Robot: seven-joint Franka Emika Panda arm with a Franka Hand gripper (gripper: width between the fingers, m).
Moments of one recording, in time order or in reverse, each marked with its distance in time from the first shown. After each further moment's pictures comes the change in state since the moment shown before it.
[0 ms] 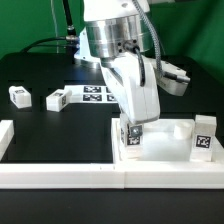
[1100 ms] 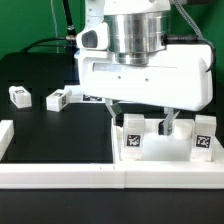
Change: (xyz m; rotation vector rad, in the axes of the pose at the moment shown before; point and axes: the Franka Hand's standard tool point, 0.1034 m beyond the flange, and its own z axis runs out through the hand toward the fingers) arm -0.010 -0.008 0.001 -0.038 0.140 -1.155
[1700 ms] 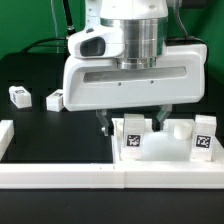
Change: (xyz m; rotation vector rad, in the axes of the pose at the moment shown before) arm 0.002 0.012 0.005 -0.016 -0.068 -0.486
